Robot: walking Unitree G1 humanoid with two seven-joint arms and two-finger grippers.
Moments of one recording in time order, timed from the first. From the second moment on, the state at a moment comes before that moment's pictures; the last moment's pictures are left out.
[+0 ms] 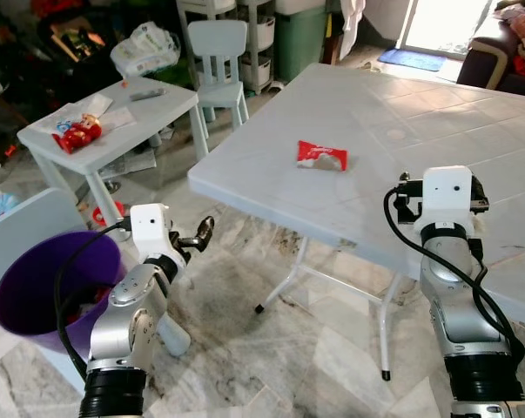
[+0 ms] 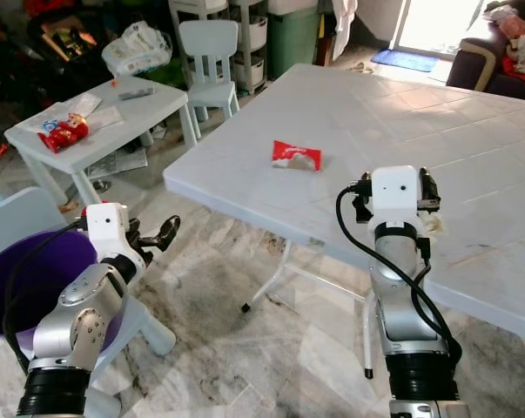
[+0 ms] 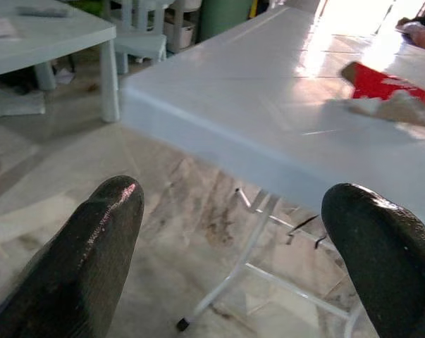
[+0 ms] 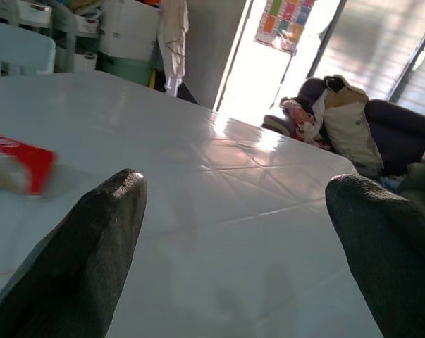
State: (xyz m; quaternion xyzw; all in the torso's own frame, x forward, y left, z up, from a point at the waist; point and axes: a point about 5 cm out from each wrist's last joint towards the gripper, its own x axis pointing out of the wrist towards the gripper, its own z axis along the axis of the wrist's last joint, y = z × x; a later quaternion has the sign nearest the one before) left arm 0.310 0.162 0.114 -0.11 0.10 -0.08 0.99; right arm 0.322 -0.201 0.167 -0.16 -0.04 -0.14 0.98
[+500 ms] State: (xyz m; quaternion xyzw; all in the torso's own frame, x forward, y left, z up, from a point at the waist) left arm 0.310 0.161 0.111 -0.12 0.10 -0.07 0.99; right arm 0.323 -0.202 0.167 -0.16 -0.05 -0.13 0.98
